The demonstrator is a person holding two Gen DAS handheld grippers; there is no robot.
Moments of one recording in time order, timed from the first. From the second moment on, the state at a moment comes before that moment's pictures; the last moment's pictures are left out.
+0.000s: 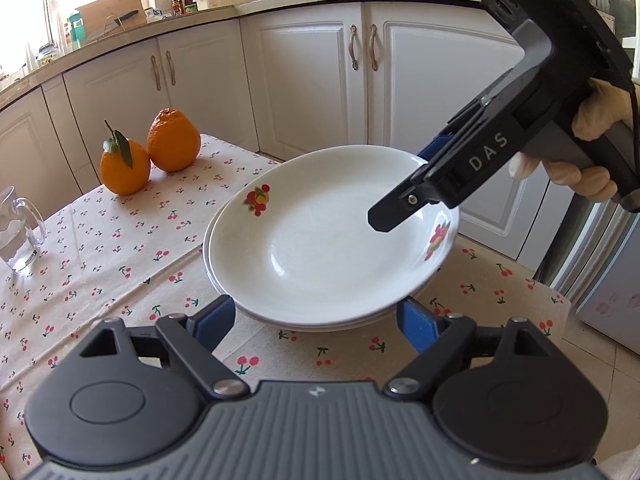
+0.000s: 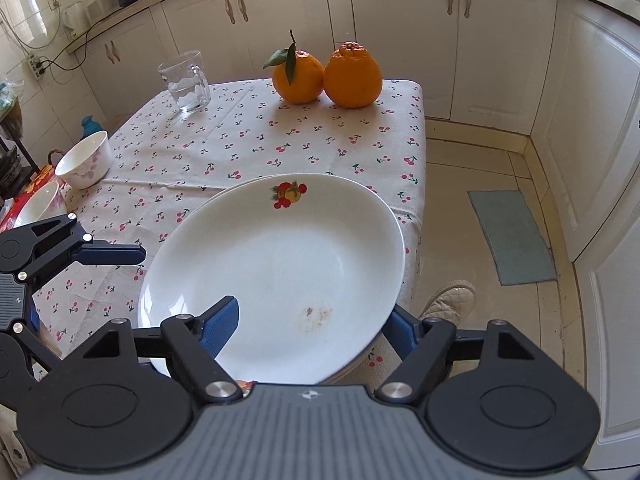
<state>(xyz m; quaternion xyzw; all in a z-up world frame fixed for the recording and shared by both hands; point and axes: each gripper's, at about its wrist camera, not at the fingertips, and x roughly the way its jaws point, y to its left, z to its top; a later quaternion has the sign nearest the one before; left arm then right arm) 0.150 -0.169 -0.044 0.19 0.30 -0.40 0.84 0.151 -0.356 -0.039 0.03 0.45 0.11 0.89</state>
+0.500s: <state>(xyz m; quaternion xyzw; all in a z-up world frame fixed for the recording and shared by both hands) 0.140 -0.161 -0.038 0.18 0.29 -0.41 0.85 0.141 -0.348 -0.040 0.01 0.45 0.09 0.89</state>
